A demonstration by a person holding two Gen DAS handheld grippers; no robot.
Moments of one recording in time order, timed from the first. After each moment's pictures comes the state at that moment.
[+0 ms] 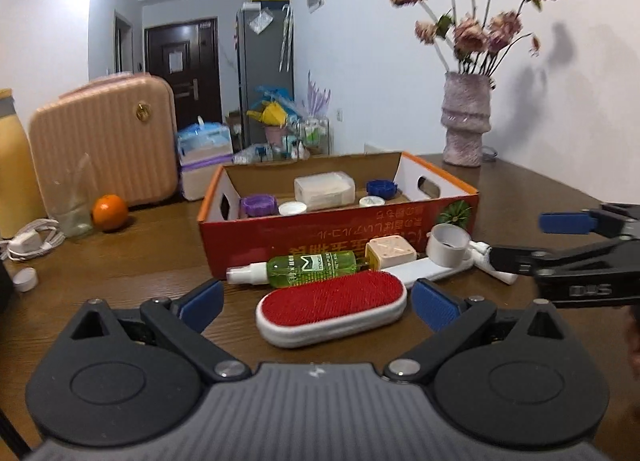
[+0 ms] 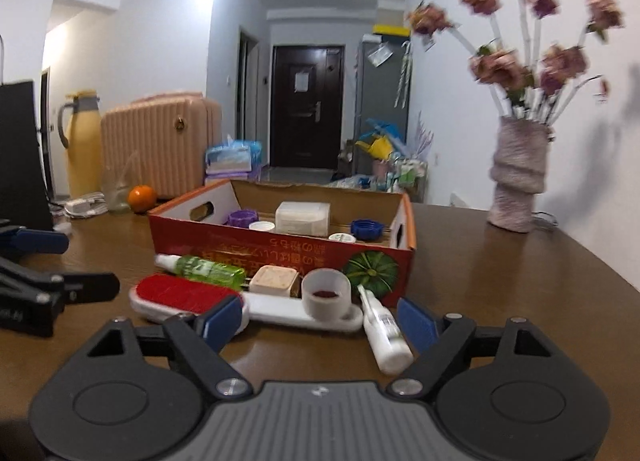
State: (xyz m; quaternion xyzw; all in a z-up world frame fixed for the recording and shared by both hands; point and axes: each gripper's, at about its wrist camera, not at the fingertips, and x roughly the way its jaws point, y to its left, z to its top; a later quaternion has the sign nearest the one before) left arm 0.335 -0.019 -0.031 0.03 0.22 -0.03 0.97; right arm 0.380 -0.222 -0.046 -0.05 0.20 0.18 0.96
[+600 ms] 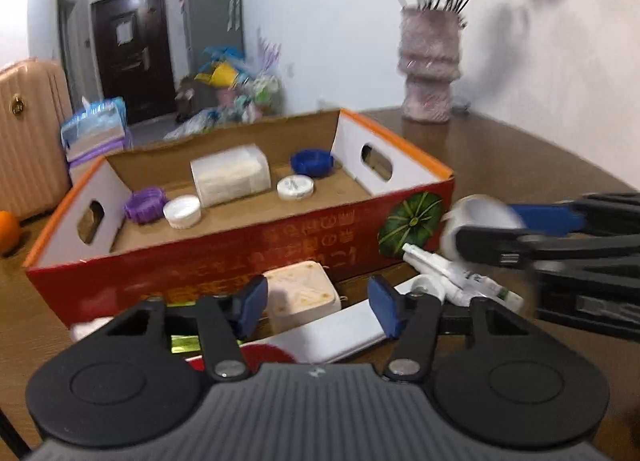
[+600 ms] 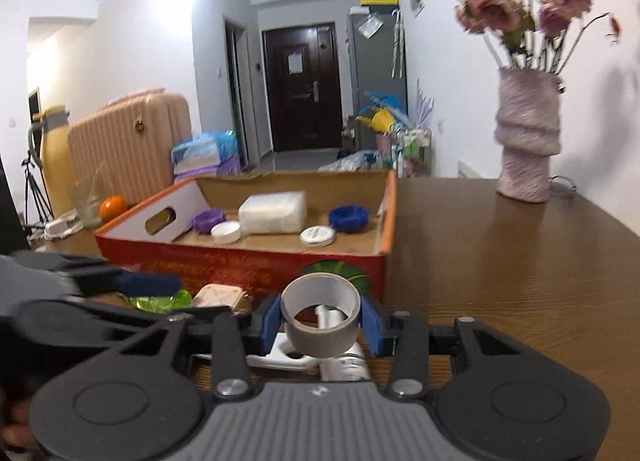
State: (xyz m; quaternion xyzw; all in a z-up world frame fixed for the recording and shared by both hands) left arm 0.467 -0.109 -0.065 0.06 0.29 -0.07 0.95; right arm 0.440 -0.268 -0.055 0.02 0.22 0.18 0.96
